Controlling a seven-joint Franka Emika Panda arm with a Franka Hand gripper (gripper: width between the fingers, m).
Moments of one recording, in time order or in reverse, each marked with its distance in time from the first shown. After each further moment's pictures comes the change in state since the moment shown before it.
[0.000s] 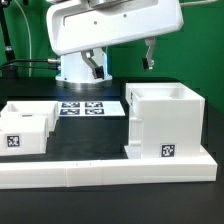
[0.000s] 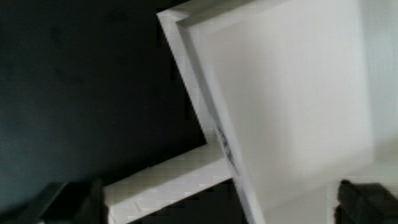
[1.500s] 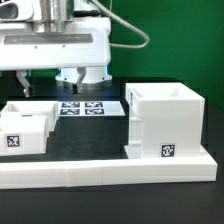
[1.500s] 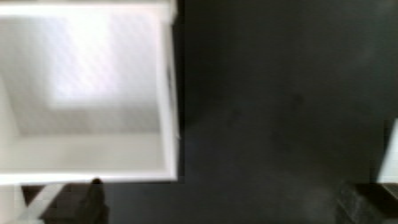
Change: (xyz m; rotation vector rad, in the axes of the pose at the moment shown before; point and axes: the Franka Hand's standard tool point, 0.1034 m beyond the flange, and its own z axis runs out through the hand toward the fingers) arm -0.040 0.141 0.023 -0.180 -0.034 -0.320
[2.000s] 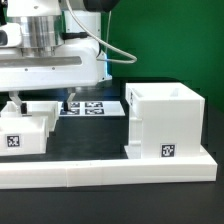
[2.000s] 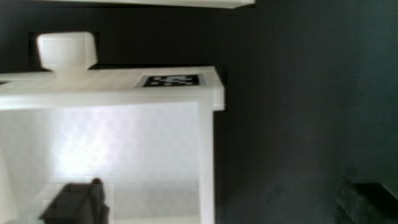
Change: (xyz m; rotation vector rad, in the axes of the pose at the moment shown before) arm -0.013 0.013 0.029 0.006 -0.070 0.005
